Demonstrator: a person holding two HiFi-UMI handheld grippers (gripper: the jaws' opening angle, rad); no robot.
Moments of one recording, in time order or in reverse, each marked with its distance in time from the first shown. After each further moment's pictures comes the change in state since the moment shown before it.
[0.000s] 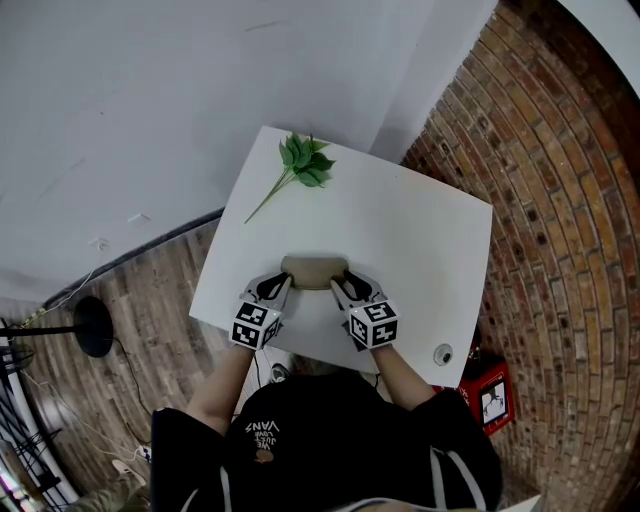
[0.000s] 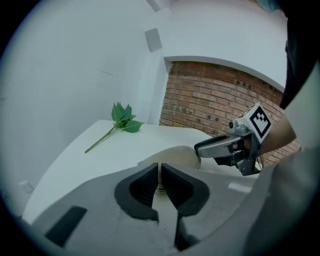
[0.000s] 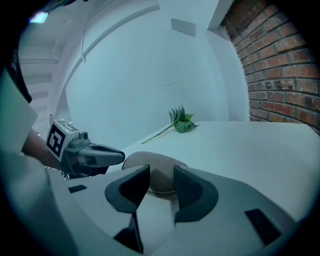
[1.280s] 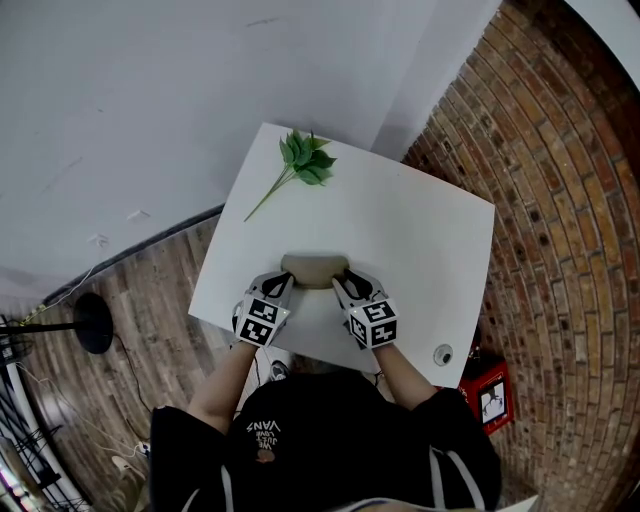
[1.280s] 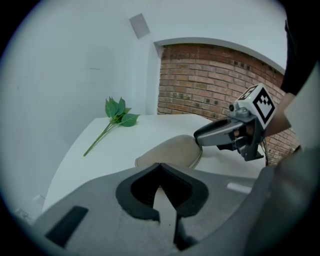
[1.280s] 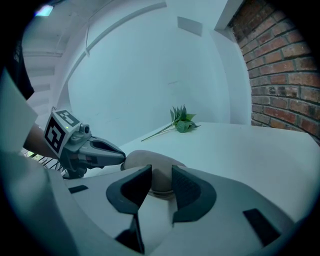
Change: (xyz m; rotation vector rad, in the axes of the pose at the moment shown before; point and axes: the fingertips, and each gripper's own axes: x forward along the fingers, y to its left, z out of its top) left arm 0.010 -0.005 -0.010 0.123 0.157 0.027; right arm 0.002 -0.004 0.000 -0.056 0.024 -0.008
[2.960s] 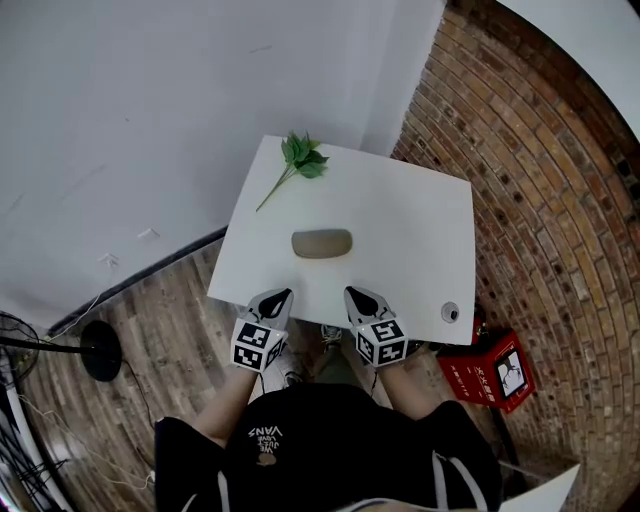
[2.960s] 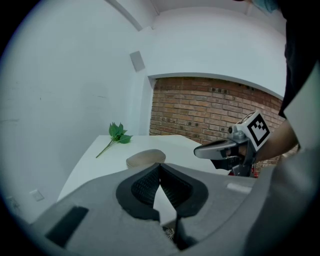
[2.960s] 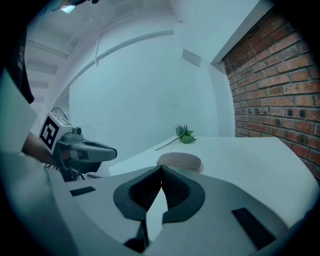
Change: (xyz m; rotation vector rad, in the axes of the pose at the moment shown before) left arm -0.149 -0.071 -0.009 -0.017 -0.256 -0.049; right arm -0.115 0.104 -0.023 0.006 -0.186 -0.123
